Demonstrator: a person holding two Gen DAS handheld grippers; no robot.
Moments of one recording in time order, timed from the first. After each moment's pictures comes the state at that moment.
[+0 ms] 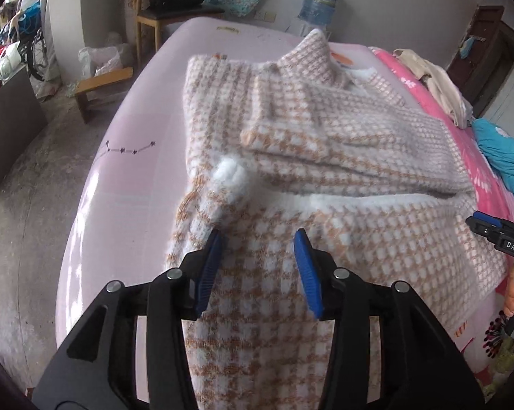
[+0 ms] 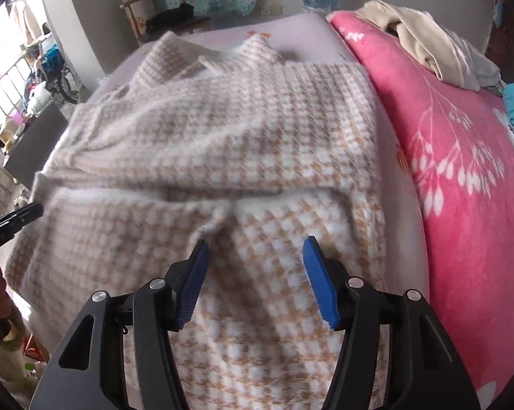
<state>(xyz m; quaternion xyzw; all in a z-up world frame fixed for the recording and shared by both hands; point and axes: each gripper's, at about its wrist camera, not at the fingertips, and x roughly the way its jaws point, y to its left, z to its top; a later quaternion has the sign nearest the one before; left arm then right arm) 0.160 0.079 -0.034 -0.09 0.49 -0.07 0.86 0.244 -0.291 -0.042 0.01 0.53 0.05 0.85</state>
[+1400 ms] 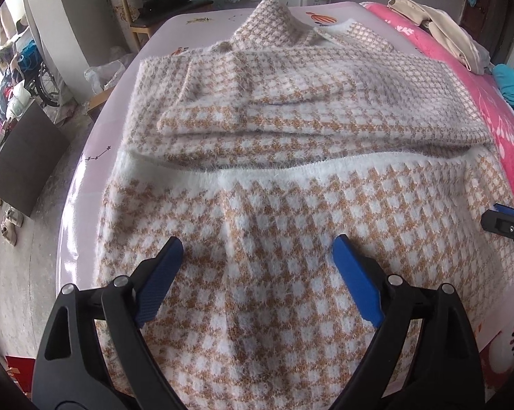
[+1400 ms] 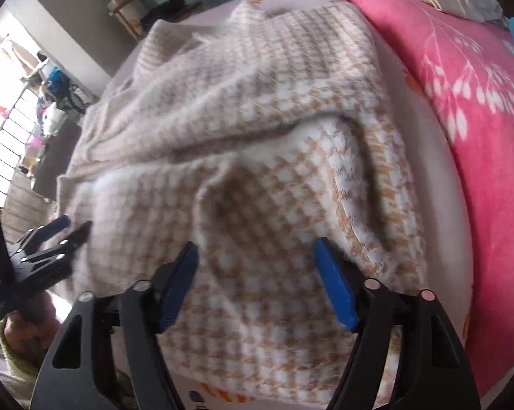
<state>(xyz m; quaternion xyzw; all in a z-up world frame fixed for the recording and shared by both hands) 0.153 -0.017 -0.033 0.02 0.52 -0.02 0.85 0.231 -0.313 -0.052 0.11 0.56 0.08 0.81</state>
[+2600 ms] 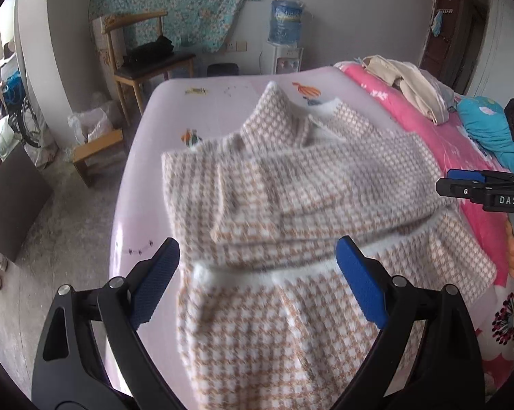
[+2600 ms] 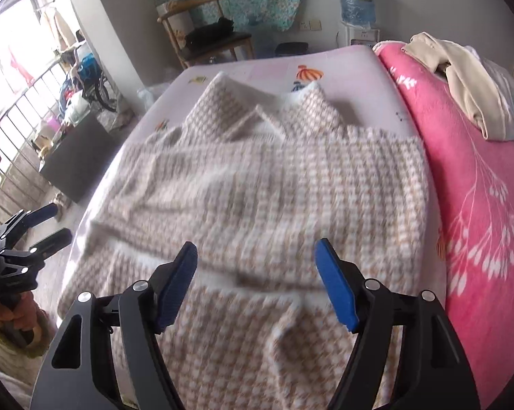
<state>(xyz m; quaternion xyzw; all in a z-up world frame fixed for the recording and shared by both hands) 0.187 0.043 0.063 0.01 0.42 -0.10 0.90 0.308 -0.253 0.026 0.04 0.49 0.15 0.86</state>
